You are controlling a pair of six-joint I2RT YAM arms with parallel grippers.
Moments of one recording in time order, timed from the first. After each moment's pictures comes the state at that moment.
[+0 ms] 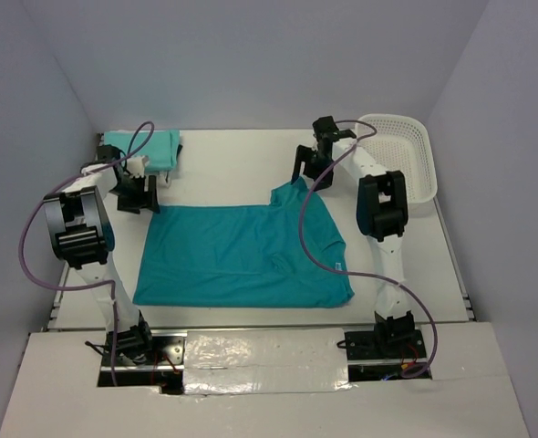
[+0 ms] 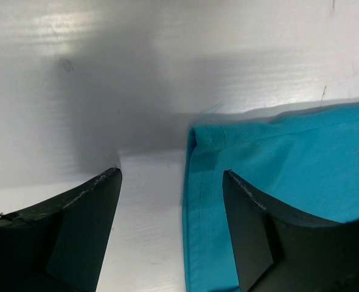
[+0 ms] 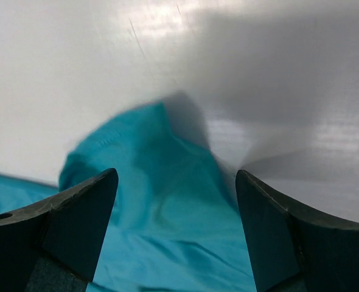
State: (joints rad) left arm 0.27 2.01 1.45 -0.68 0.30 0.22; right arm 0.23 2.37 2.02 -0.82 -0.21 0.44
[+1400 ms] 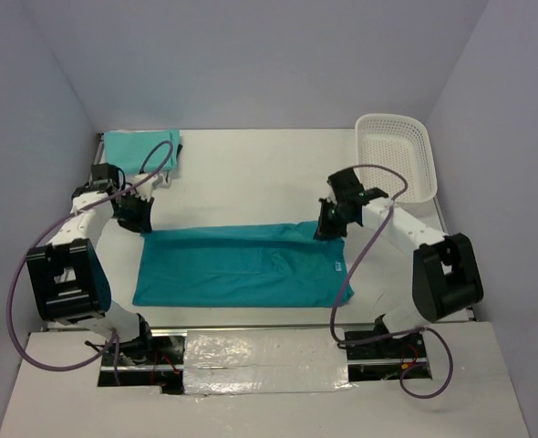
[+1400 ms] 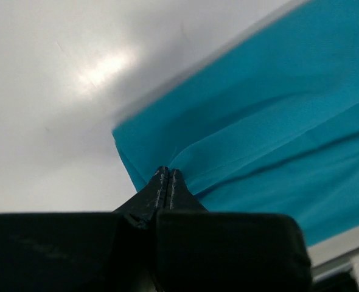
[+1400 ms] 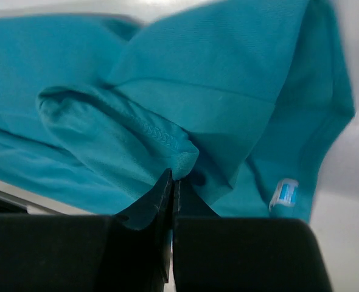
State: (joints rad) left arm 0.24 1.53 1.09 -0.73 0.38 0.57; right arm 0.34 1.52 1.03 -0.61 -0.21 0.50
